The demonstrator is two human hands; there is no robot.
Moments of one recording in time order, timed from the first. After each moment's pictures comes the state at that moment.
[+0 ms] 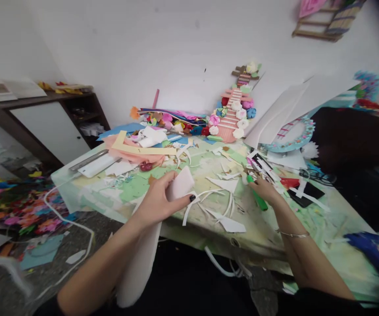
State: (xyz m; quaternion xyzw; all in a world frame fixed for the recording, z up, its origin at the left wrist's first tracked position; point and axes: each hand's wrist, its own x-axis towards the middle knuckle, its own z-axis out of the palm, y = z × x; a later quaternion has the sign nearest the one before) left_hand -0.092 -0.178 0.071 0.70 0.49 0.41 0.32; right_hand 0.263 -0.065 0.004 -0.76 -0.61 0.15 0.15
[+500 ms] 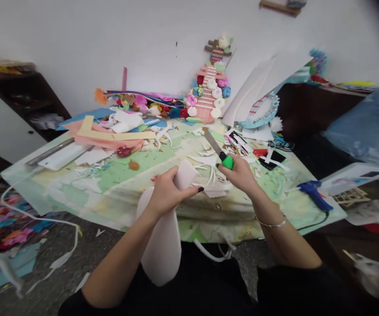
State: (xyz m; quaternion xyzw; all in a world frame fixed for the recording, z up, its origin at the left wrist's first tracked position) left_hand -0.039 -0.205 0.036 0.71 0.51 0.39 0.28; right_hand 0.192 -0.180 0.045 -0.61 -0.69 0.16 0.35
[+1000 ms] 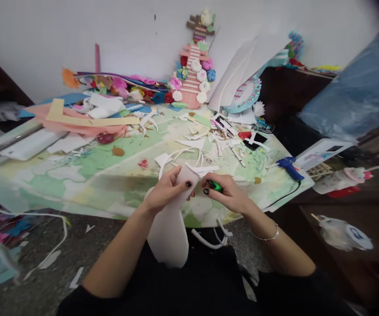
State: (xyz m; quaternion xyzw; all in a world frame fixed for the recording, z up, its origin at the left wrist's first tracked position) left_hand -0.025 -0.230 -0.018 0.59 0.23 0.37 0.68; right_hand 0.182 -0.275 0.015 -0.41 -0.82 0.26 0.31
